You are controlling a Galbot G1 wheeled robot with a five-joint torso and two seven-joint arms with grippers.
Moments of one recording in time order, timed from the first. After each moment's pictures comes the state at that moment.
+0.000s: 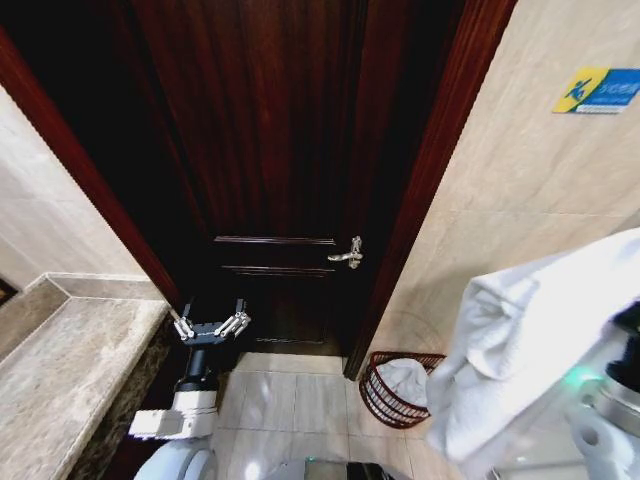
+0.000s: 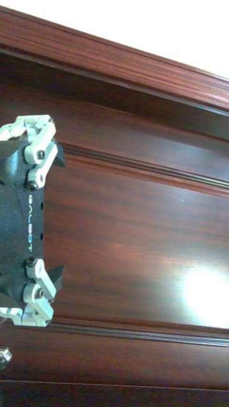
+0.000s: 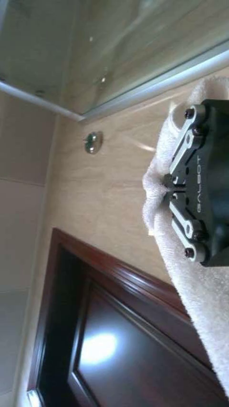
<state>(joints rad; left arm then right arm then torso) 1.88 -1.61 -0.57 -2.47 -0.19 -0.20 0.04 -1.56 1.28 1.15 2.14 0.70 0.77 -0.29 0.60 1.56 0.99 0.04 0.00</state>
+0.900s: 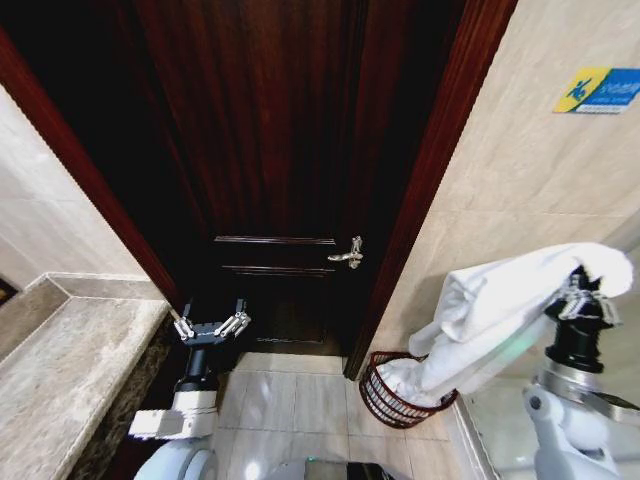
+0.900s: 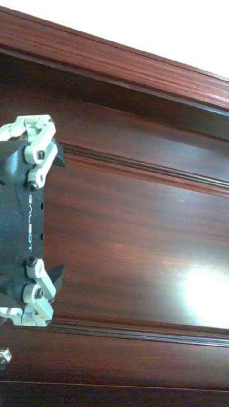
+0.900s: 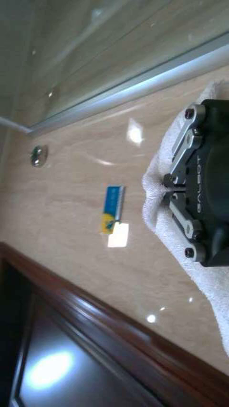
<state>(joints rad) 1.88 -1.61 -0.57 -2.47 -0.19 -0.20 0.04 -1.42 1.27 1.02 1.83 0.61 0.82 -0.29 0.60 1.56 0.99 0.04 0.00</state>
